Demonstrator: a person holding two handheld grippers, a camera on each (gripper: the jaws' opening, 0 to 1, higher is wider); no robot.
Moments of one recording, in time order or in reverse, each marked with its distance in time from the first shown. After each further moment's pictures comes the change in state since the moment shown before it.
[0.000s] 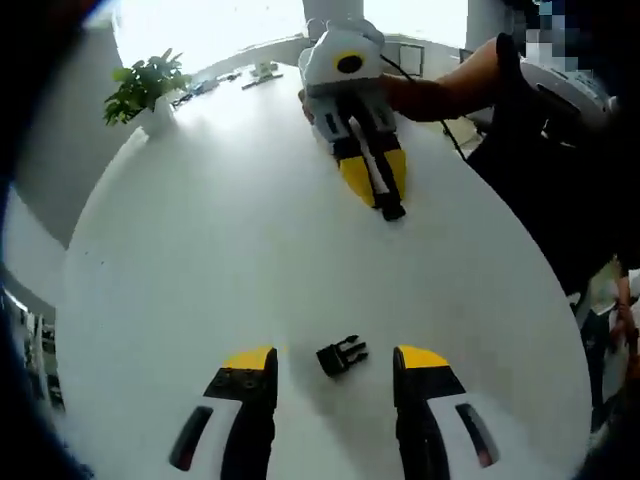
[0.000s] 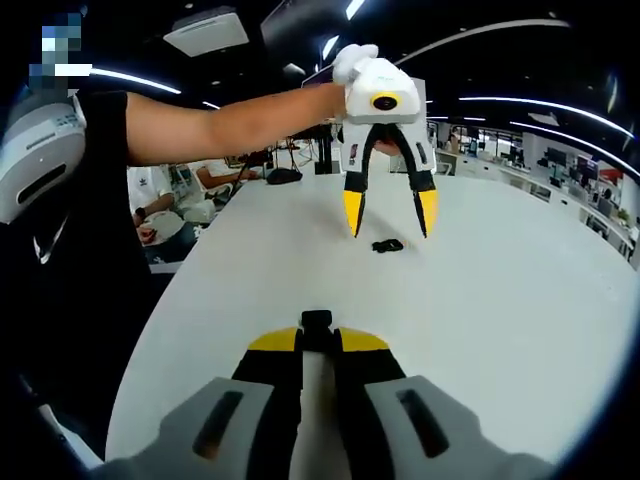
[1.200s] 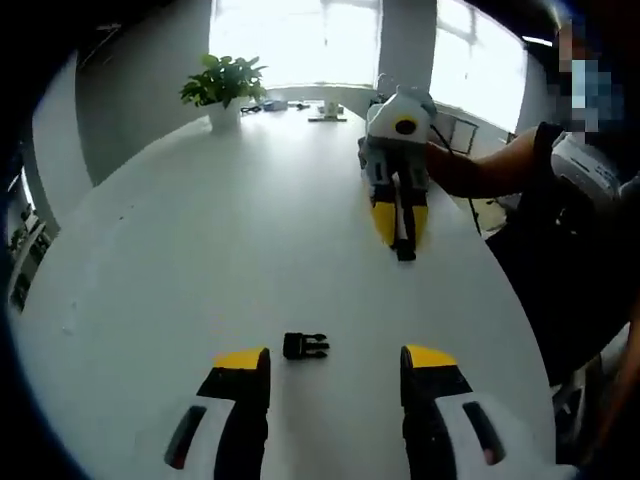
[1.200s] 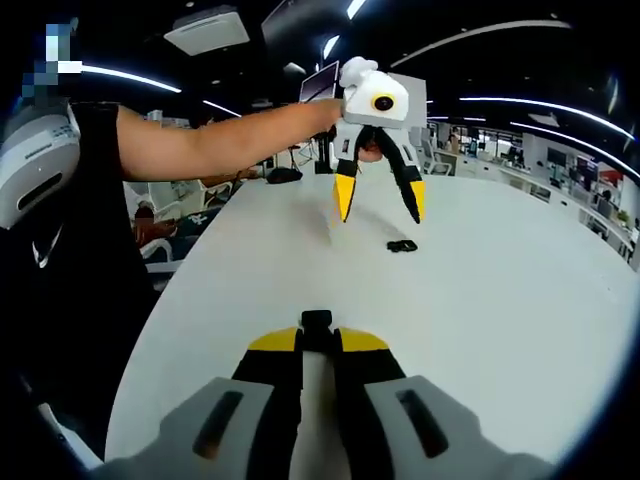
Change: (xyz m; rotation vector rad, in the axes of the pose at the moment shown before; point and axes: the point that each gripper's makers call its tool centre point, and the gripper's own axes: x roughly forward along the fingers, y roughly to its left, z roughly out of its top) left arm -0.014 -0.023 -0.003 -0.424 -0.284 -0.103; right arm 0.001 0.000 0.001 -0.005 0.003 -0.004
